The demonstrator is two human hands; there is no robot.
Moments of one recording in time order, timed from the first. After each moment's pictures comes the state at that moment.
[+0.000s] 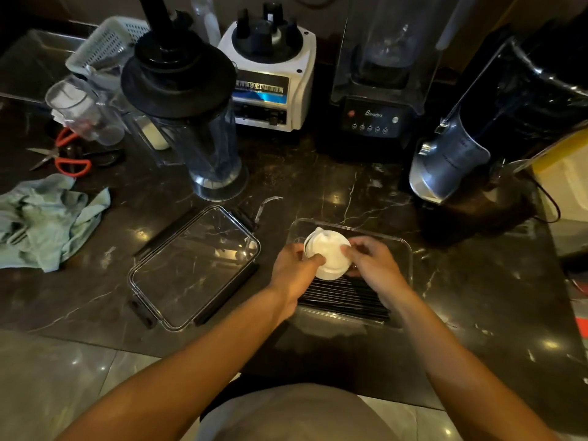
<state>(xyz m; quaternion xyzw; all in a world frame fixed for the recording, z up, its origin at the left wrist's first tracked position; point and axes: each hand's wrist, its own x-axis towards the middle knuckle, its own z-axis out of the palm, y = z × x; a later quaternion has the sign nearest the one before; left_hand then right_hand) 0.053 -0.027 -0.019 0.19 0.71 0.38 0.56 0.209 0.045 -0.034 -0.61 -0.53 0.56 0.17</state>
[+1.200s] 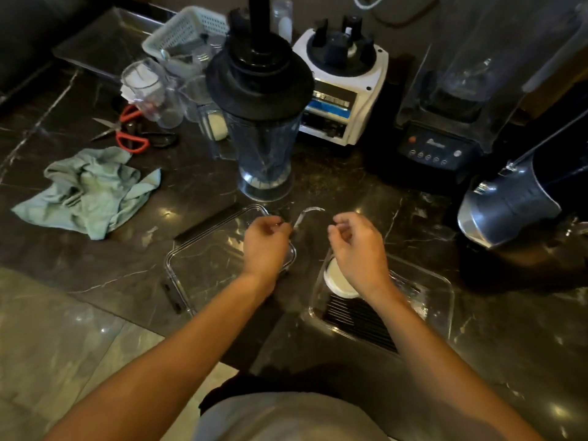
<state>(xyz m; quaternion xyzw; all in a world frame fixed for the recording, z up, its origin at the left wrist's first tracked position) -0.047 -0.036 0.011 0.05 0.74 0.52 0.43 0.099 0.051 -0.006 -0.48 -0.78 0.34 0.22</state>
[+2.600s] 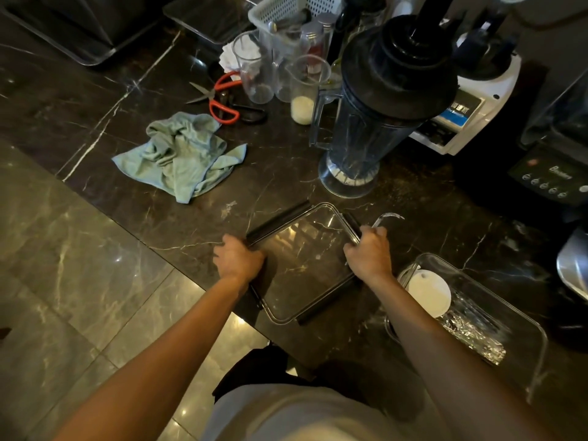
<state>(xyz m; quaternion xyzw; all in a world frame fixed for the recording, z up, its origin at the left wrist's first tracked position) -0.184 -0.167 -0.086 -0.01 0.89 0.27 0.37 -0.015 0.025 -0.086 -0.52 -0.80 0.30 -0.05</state>
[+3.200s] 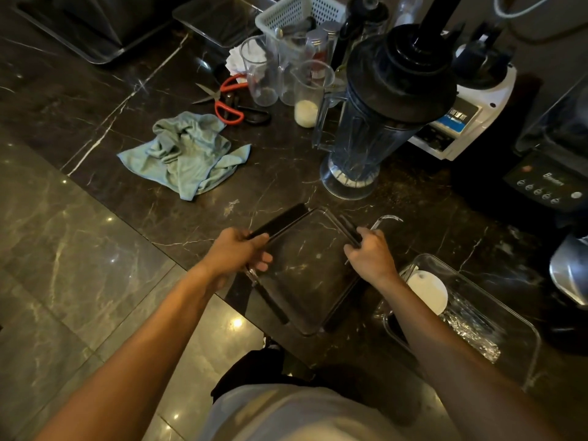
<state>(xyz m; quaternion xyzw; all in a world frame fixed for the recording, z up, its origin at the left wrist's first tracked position) -0.195 -0.182 -0.020 0.03 0.74 0.43 0.52 -0.009 0.028 -0.074 -0.49 -0.79 0.35 -0.07</state>
